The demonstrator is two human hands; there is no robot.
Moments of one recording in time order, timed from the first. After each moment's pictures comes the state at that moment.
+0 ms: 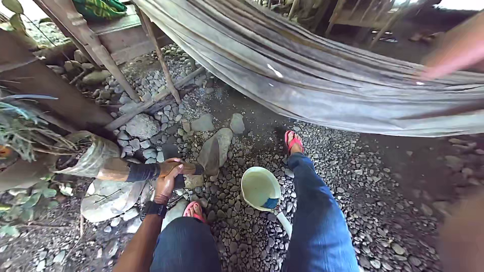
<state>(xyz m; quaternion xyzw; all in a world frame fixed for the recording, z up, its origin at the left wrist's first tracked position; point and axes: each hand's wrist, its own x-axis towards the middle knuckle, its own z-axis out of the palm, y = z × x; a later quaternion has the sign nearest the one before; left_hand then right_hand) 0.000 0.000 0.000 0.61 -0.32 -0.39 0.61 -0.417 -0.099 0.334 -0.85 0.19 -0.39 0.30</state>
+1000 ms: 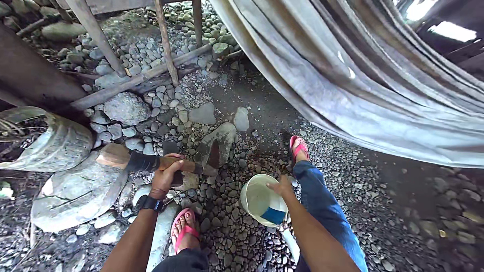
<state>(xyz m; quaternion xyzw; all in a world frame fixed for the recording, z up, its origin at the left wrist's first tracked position) 0.034 -0.053 -0.066 0.62 -0.24 -0.48 0.57 -0.349 -0.145 -0.097 -0.49 0.81 0.01 0.33</state>
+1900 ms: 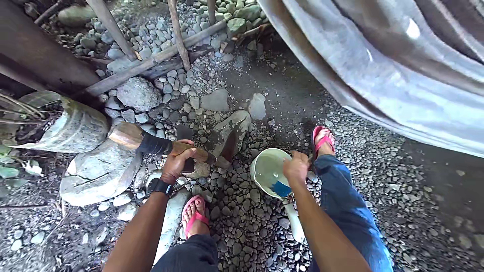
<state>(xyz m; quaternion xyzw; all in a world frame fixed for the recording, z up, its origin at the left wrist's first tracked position) 0.039 -0.060 -0.071 0.63 -0.26 -0.49 0.54 -0.300 -0.167 -0.075 -0.58 0.77 -0.06 0.24</state>
